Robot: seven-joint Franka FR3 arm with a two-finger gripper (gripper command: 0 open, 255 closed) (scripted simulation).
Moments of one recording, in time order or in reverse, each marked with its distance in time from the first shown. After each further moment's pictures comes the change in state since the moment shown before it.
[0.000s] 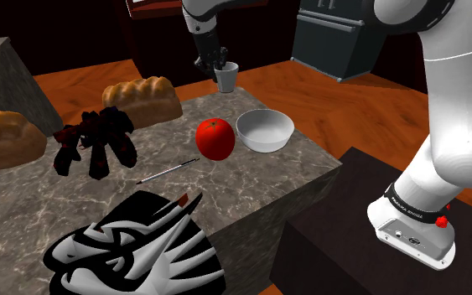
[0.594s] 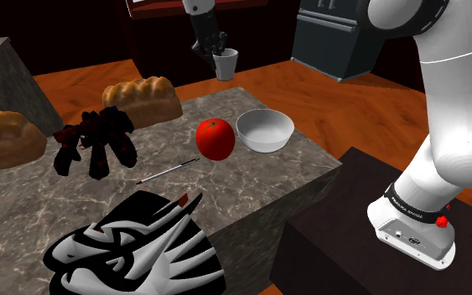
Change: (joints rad) arm 0.020 0.031 -0.002 0.173 -0.003 -0.139 -0.026
